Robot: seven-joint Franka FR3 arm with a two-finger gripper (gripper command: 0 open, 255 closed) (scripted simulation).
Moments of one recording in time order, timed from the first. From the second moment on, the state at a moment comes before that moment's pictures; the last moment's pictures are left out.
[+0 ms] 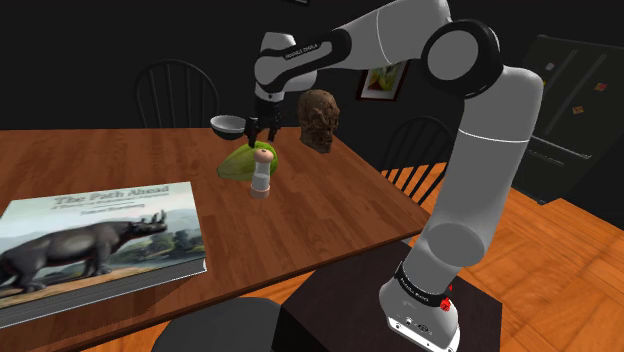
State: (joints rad) arm 0.02 0.21 -0.01 -1.89 0.04 2.15 -0.07
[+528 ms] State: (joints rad) arm 0.02 0.26 -0.01 -1.92 0.04 2.23 -0.07
